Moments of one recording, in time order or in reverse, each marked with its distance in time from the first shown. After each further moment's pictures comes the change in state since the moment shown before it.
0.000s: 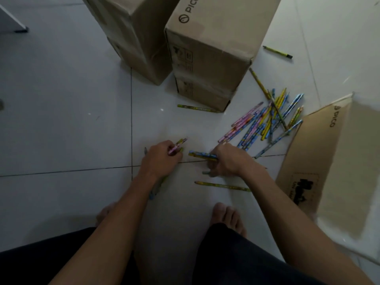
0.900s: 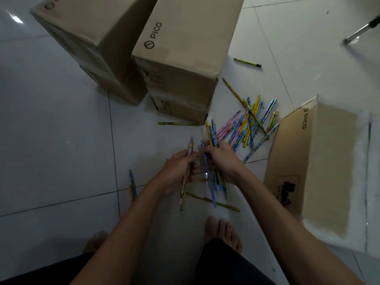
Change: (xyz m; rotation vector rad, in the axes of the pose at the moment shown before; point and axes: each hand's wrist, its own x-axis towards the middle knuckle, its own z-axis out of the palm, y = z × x) left_hand 0.005 0.088 0.028 -0.776 -0.386 -0.263; right_hand -0.002 0.005 -0.009 1.367 0.336 0.224
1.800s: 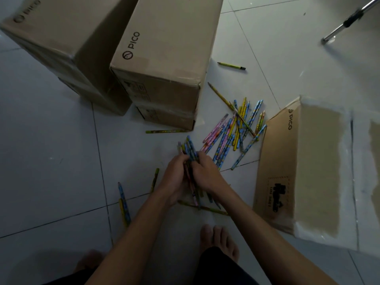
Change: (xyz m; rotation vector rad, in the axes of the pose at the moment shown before) left_hand 0.016 -0.003 0.029 -0.305 0.072 -0.094; right_hand -0.002 0.021 0.021 -0.429 0.118 -0.146
